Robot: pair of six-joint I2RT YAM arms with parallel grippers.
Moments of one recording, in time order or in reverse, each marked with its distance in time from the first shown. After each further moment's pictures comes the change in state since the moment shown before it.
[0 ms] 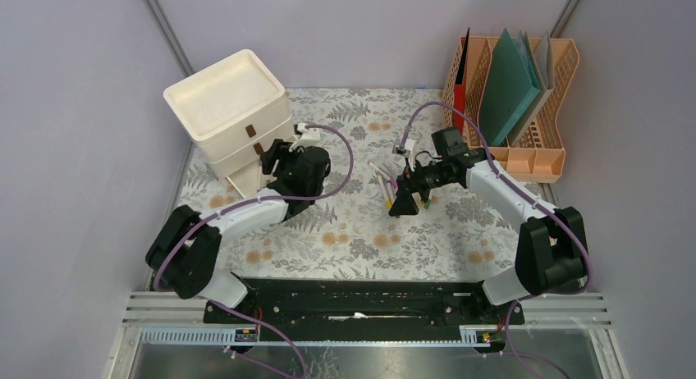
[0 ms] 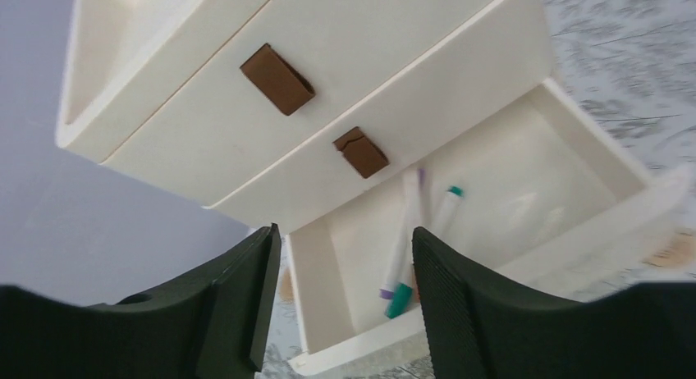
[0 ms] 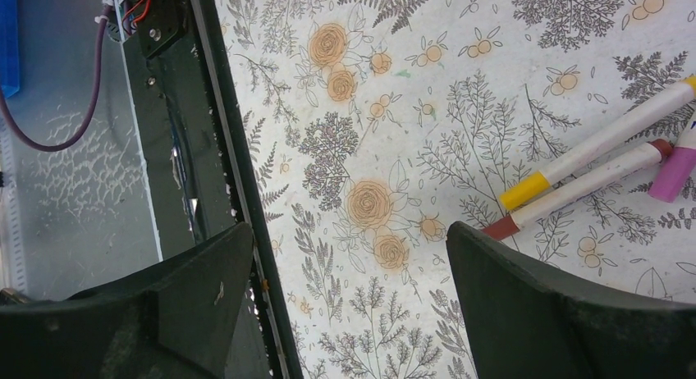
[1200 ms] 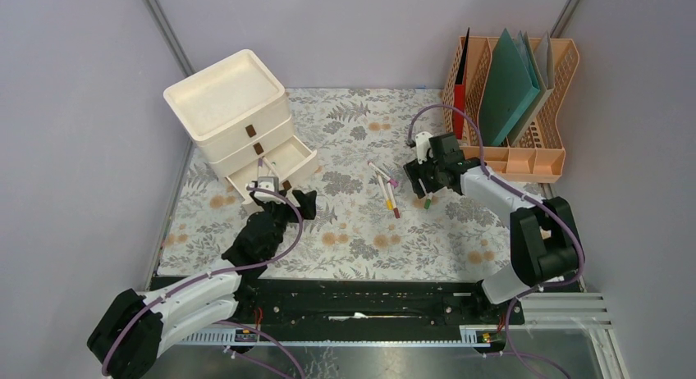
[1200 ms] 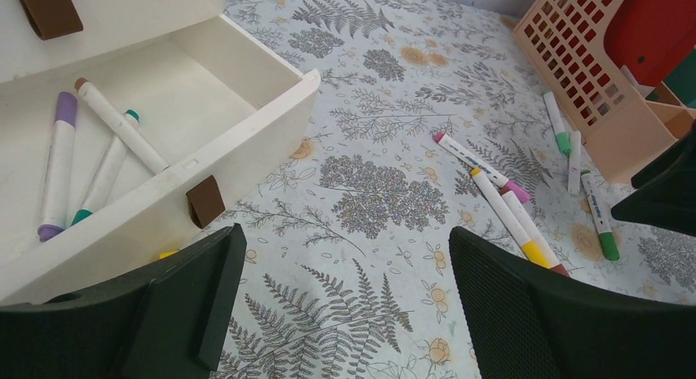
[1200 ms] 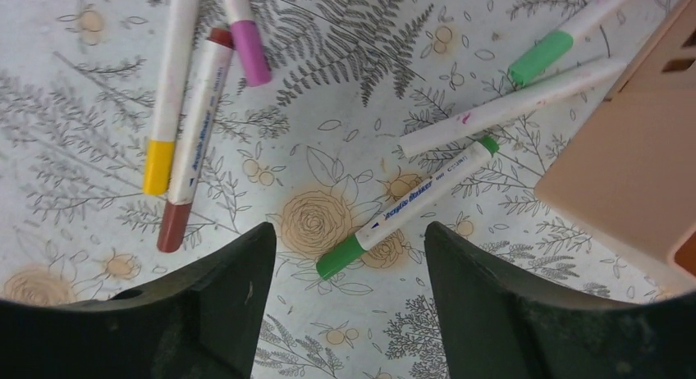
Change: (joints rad) left arm -0.002 -0.681 -0.673 0.329 0.809 -0.592; right arm -0.002 0.038 -0.113 0.318 0.833 0.230
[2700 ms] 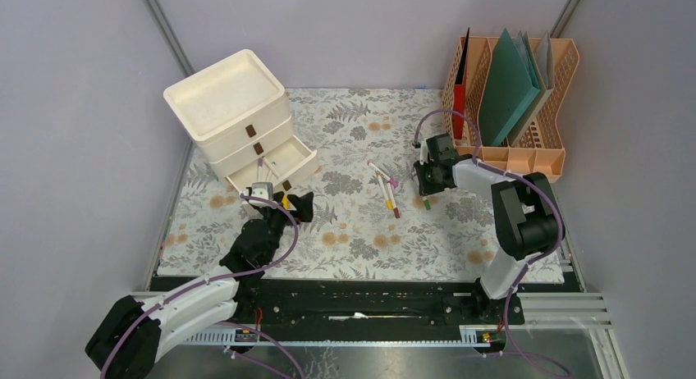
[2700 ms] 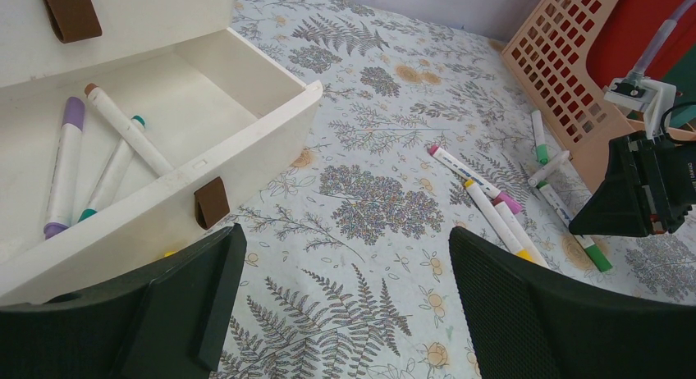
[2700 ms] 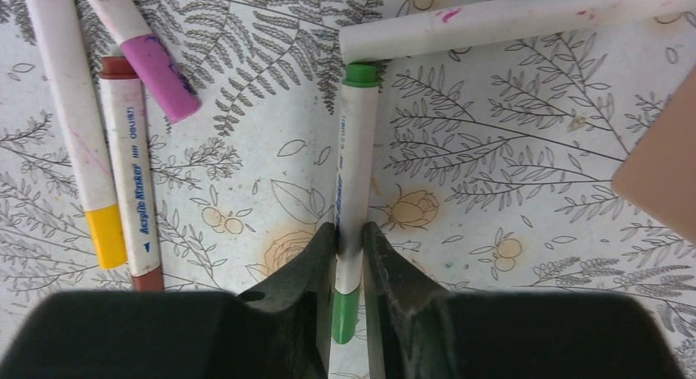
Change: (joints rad) left arm 0.000 -0.058 -0.074 0.092 -0.016 0.001; right arm -0.045 0.217 0.042 0.026 0.019 0.219
